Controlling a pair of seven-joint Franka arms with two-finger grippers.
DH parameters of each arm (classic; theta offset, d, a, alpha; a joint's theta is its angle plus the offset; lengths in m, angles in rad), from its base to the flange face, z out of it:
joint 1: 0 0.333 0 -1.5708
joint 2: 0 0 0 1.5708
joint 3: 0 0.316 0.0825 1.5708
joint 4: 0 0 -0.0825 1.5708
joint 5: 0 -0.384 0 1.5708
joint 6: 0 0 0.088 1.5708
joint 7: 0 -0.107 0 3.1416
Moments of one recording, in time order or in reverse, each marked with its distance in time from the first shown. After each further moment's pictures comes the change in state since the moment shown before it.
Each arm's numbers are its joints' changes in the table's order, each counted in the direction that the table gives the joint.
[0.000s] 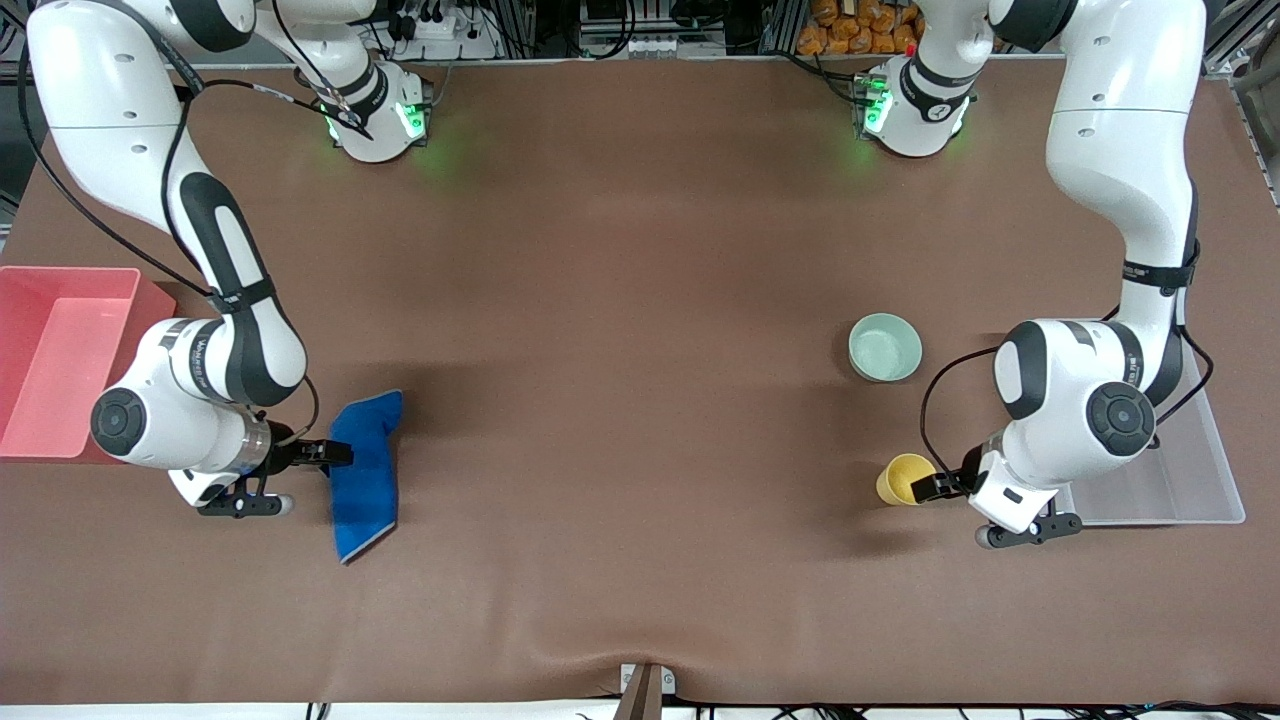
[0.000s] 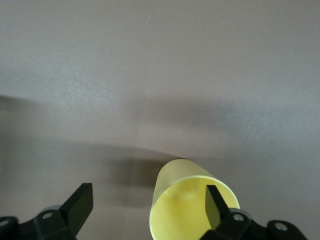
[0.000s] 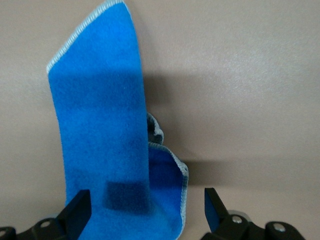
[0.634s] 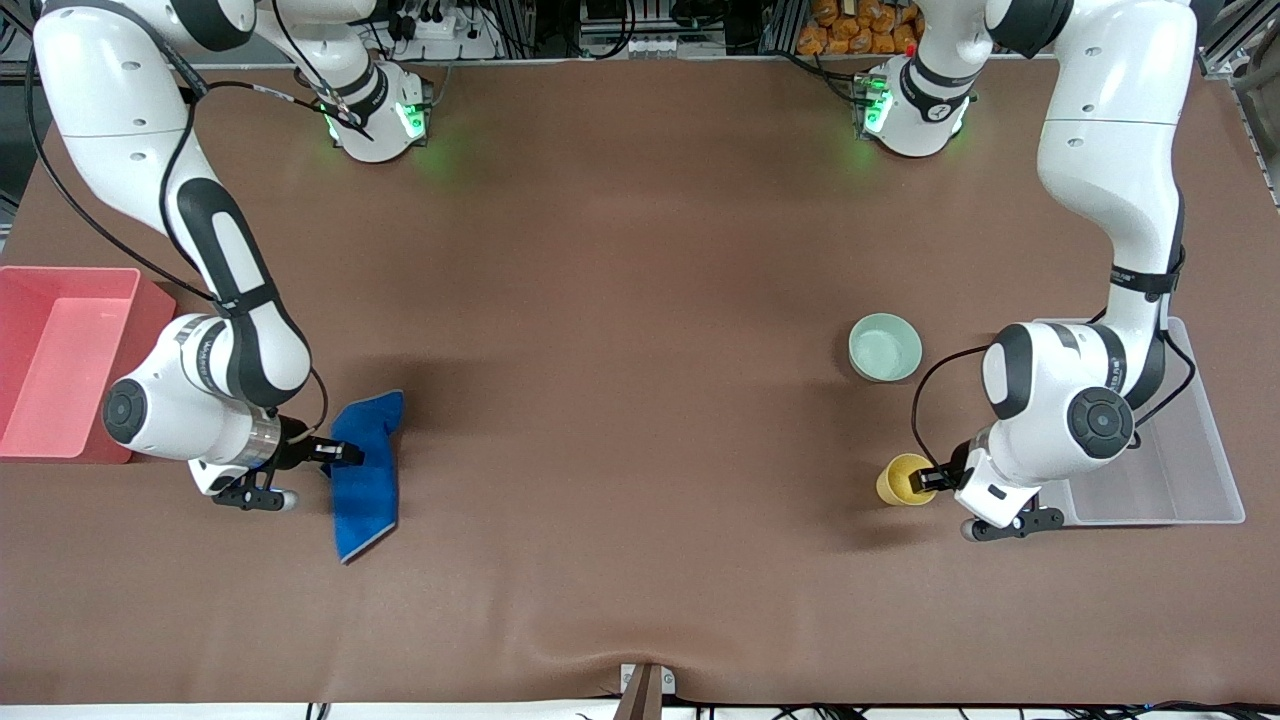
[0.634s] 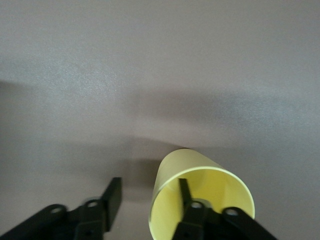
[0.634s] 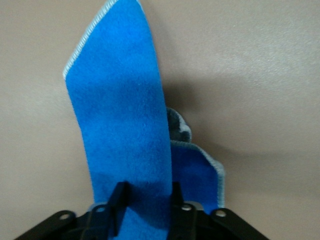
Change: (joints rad) left arm -0.006 0.011 0.000 -0.019 0.000 0.000 0.000; right arm 0.000 -0.003 0.003 -0.045 -0.217 -0.054 0.007
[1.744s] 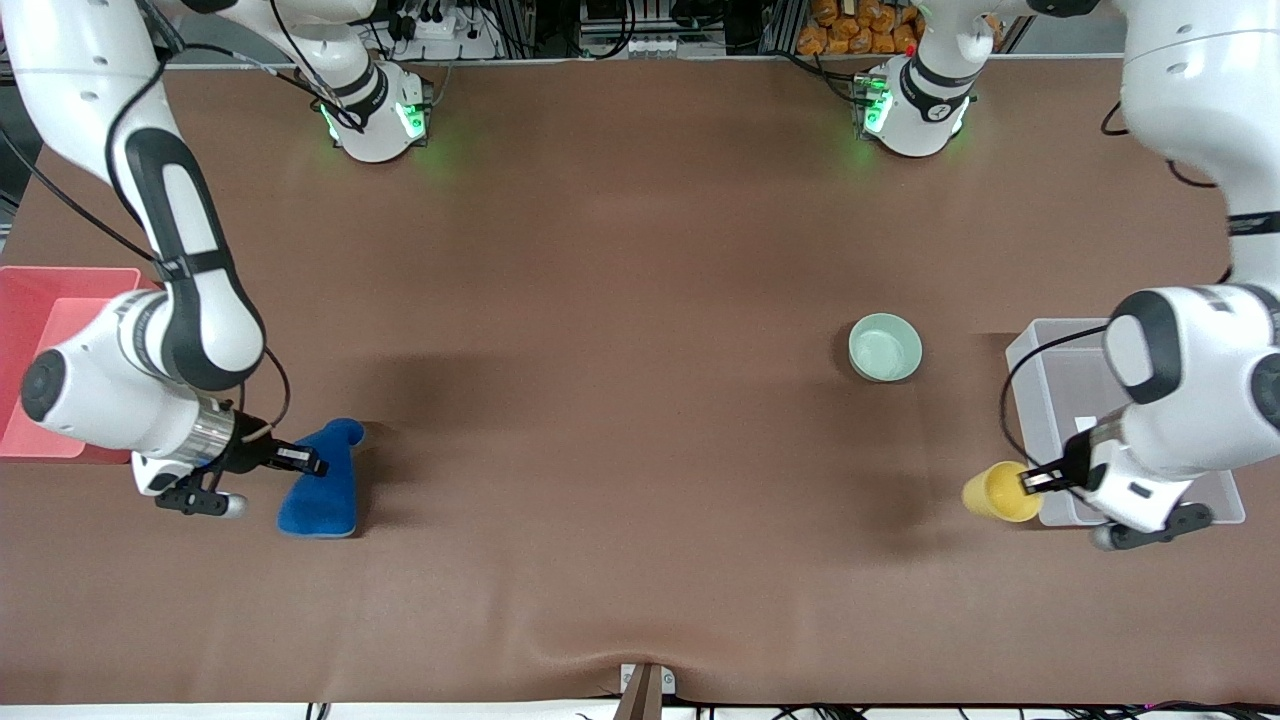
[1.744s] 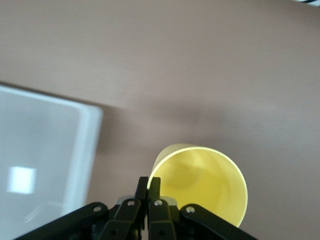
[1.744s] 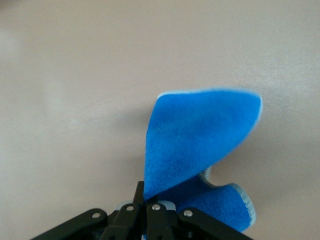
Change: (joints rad) left arm 0.125 -0.144 0.032 0.100 -0.044 0.230 -0.048; right arm -0.002 -0.152 -0.015 0.032 -0.016 0.089 -0.003
